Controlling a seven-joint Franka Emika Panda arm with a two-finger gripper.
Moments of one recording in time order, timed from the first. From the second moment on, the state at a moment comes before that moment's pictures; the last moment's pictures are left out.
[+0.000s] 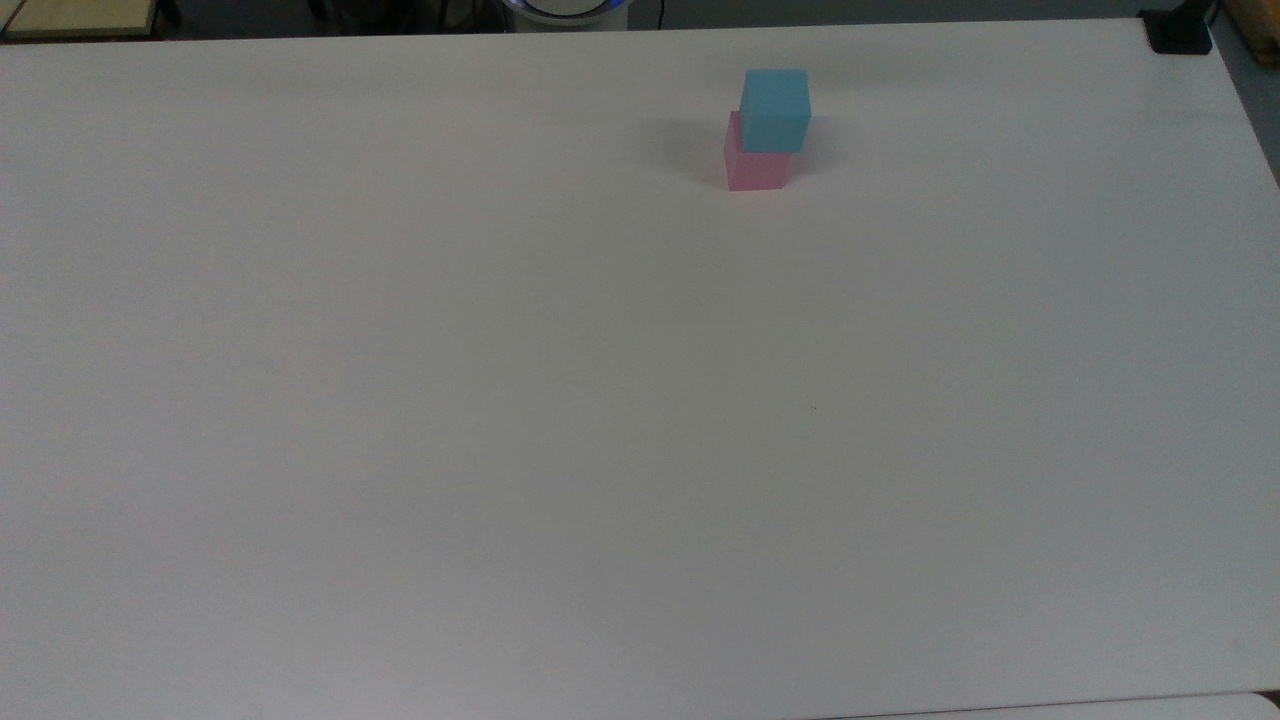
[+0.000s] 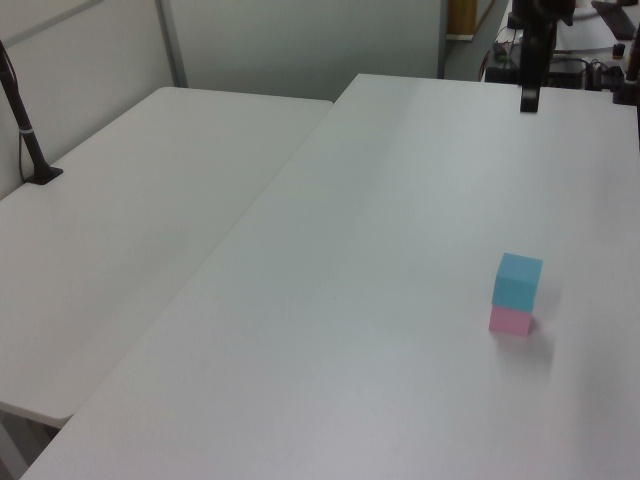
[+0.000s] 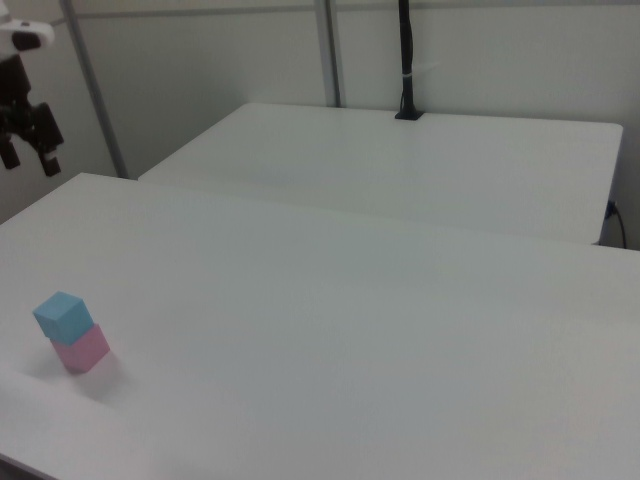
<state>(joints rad) 0.30 -0.17 0.10 -1.65 0.00 1.45 0.37</state>
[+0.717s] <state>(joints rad) 0.00 0.00 0.00 -1.55 -0.04 1.45 -0.04</state>
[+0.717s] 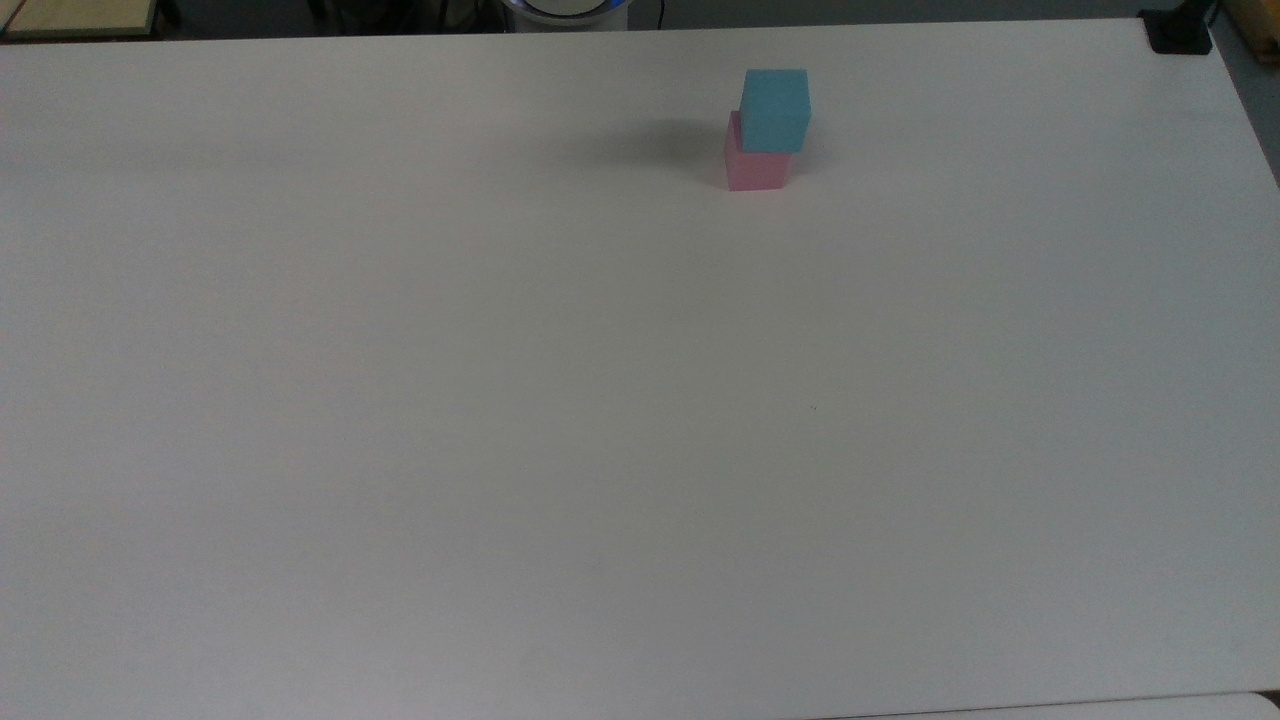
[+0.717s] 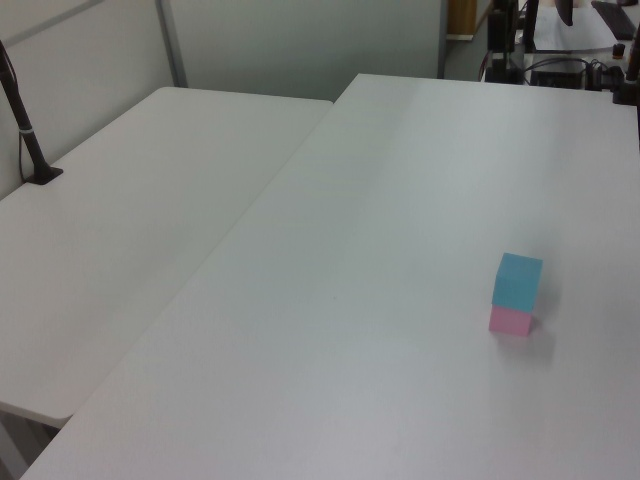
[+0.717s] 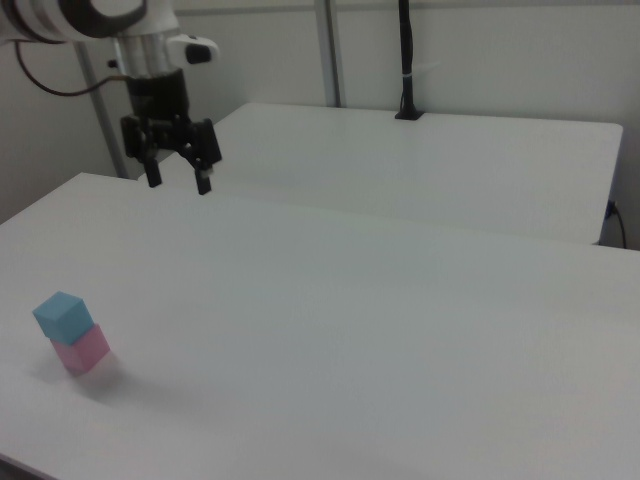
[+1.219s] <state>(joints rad) 0.00 0.07 0.00 -1.49 -0.04 1.45 -0.04</state>
